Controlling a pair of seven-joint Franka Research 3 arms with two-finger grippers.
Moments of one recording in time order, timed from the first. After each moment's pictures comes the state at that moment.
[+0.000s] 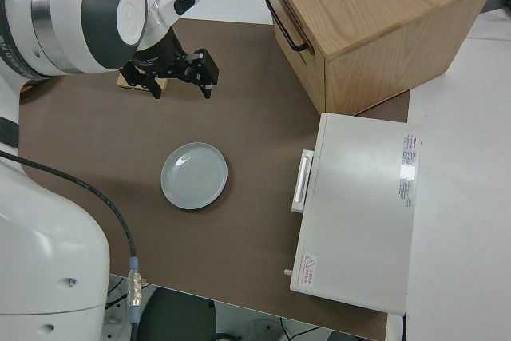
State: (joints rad) left arm -0.09 -0.07 -0.18 -1.70 -0.02 1.61 -0.21; right arm 0.03 0.00 0.09 -1.47 0.00 1.39 0.03
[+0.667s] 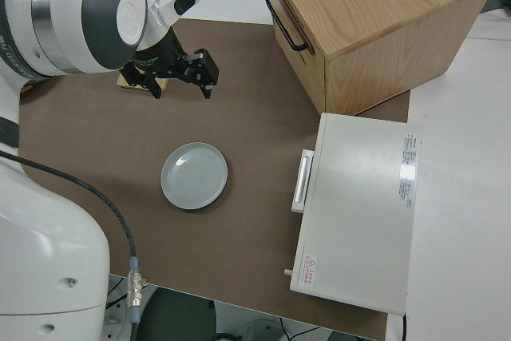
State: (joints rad) left arm -0.08 -0.07 -0.14 -1.65 -0.02 1.59 -0.01; right arm 0.03 0.00 0.09 -1.47 0.00 1.39 0.03
